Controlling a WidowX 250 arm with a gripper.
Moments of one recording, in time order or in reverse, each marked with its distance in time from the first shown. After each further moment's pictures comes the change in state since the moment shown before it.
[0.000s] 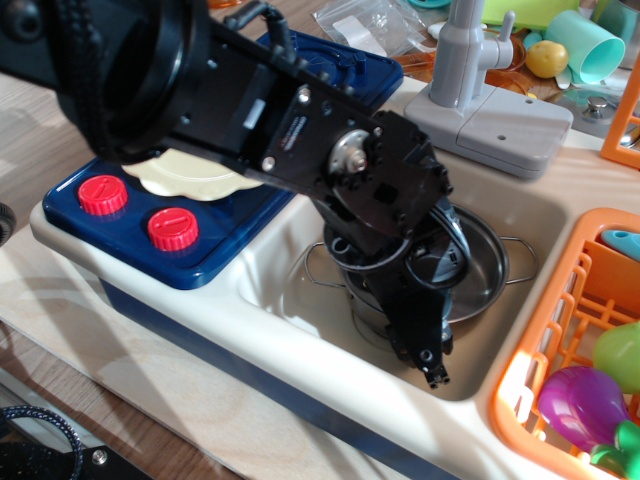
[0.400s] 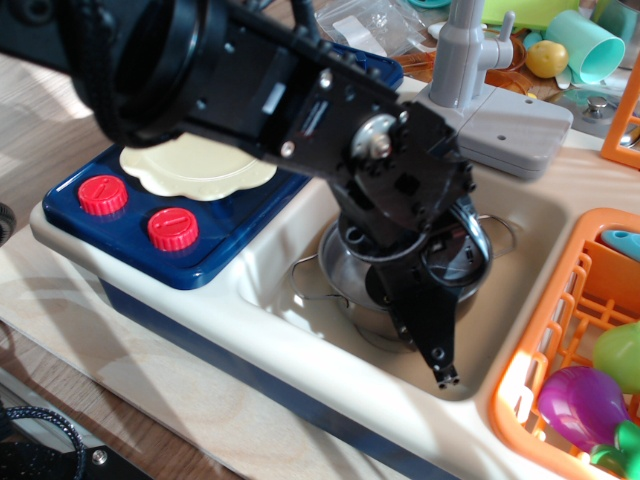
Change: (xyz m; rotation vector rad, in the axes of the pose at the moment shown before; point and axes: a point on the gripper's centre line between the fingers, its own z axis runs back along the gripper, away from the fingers) arm 0.005 -0.003 0.010 -0.005 0.057 -0.010
